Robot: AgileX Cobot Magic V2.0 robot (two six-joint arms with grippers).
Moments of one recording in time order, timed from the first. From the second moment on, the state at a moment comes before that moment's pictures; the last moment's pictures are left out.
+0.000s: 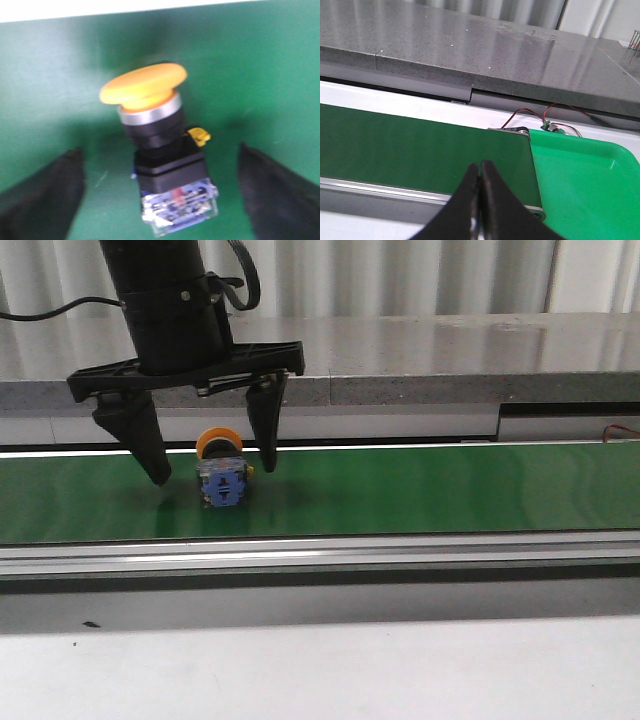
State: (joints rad) left arm -0.55 1.95 -1.59 -0.03 1.10 -0.48; right arm -0.05 0.06 -0.33 0.19 0.49 -0.27
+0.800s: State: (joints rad) left arm -0.45 1.94 -1.72 -0.01 1.22 -0.36; right arm -0.05 0.06 -0.33 0.19 0.49 -0.27
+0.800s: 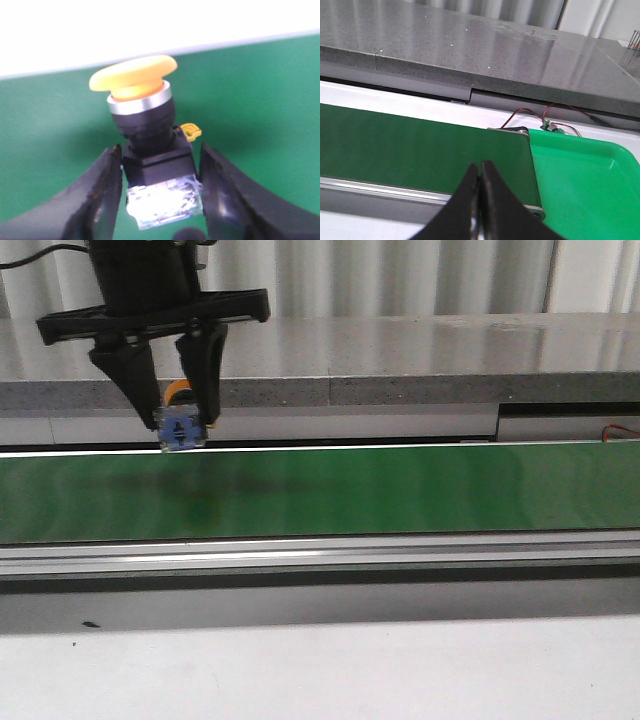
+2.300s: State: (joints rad) left arm 0.29 1.85 -1.59 0.11 1.24 0.27; right arm -0.05 0.06 -0.33 0.19 0.49 -0.27
